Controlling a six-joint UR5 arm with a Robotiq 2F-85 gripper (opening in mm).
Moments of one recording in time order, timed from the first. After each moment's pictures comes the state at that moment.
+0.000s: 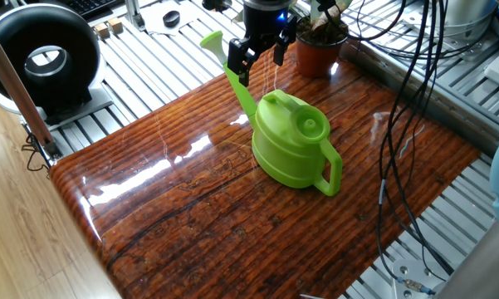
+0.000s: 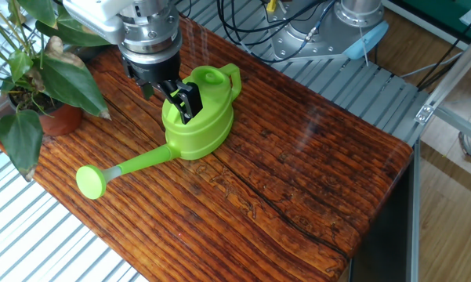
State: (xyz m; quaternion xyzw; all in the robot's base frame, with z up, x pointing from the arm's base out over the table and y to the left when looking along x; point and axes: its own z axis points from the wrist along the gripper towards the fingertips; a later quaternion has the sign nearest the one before) arm 0.544 0.002 0.190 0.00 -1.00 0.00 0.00
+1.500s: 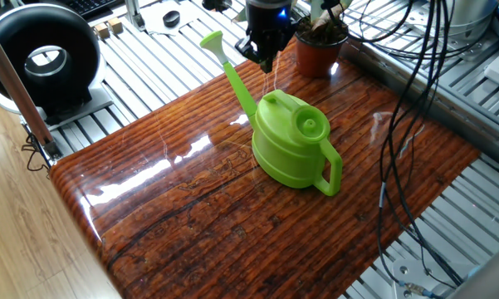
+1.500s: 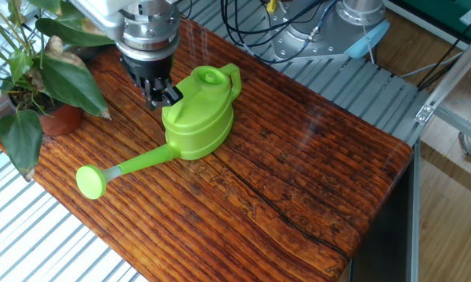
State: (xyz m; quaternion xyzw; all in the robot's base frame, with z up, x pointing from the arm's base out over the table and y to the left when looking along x) arm 0.538 -0.006 0.208 -0.05 -1.00 0.04 -0.03
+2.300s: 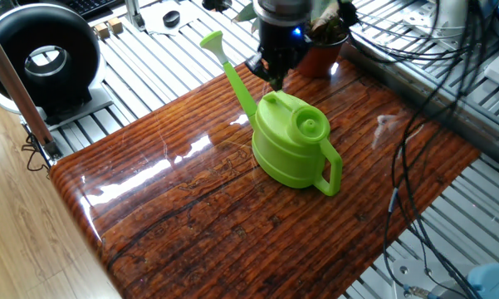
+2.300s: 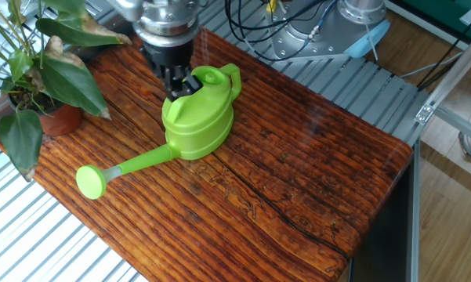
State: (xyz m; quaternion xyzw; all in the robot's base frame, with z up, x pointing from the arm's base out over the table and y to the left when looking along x) arm 0.467 0.015 0.209 -0.07 -1.00 0.02 -0.02
